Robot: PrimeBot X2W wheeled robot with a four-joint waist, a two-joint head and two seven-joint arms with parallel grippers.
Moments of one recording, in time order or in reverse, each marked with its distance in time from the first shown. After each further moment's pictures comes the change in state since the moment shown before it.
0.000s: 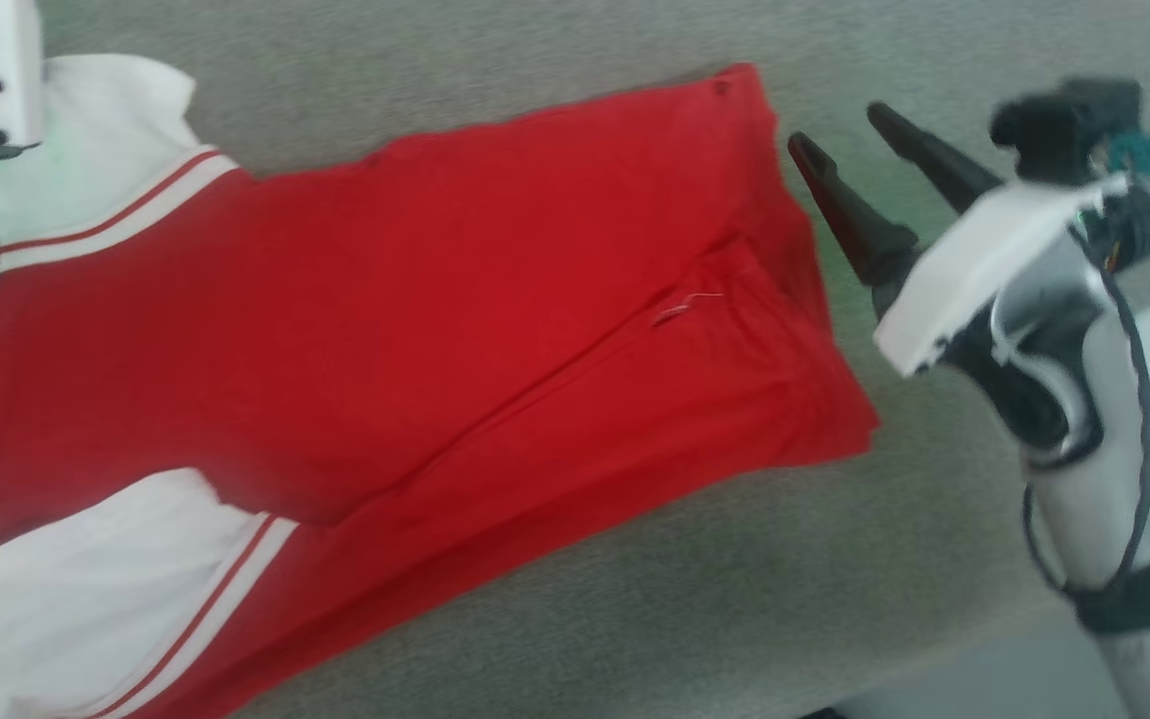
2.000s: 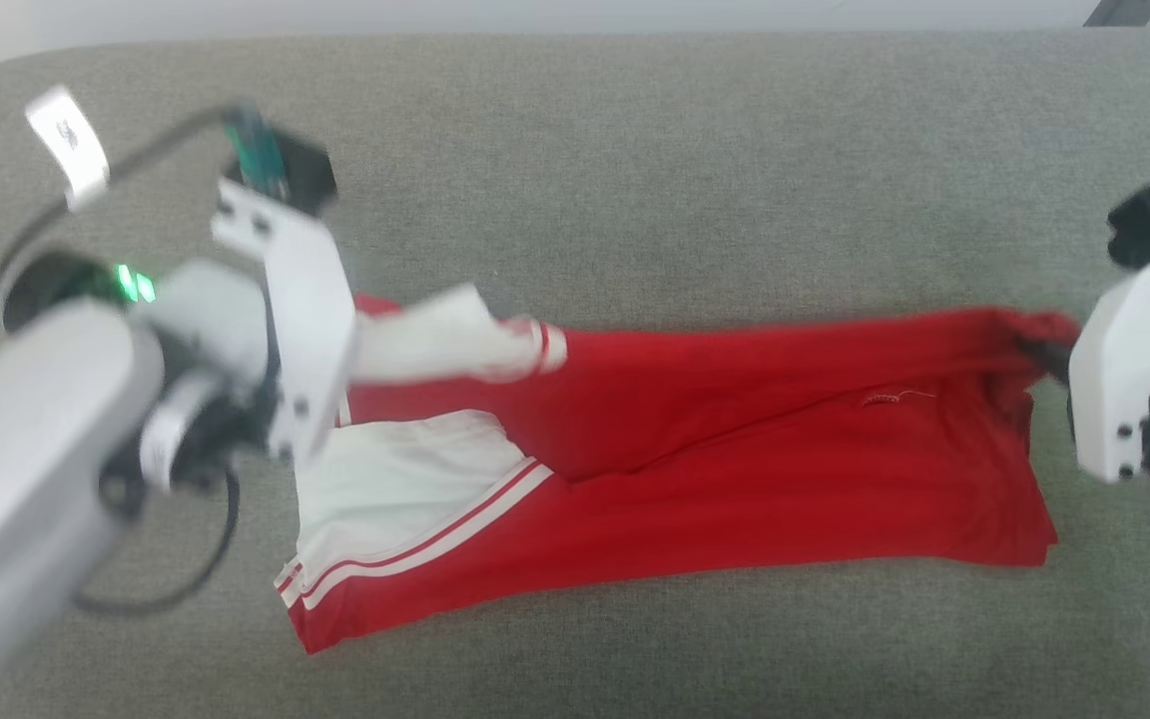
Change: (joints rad) left arm 0.361 0.090 -0.104 -0.786 -0.041 0.276 0.148; right arm 0.153 -0.248 -0.127 -0.092 0.029 0.000 0.624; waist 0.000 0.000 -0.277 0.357
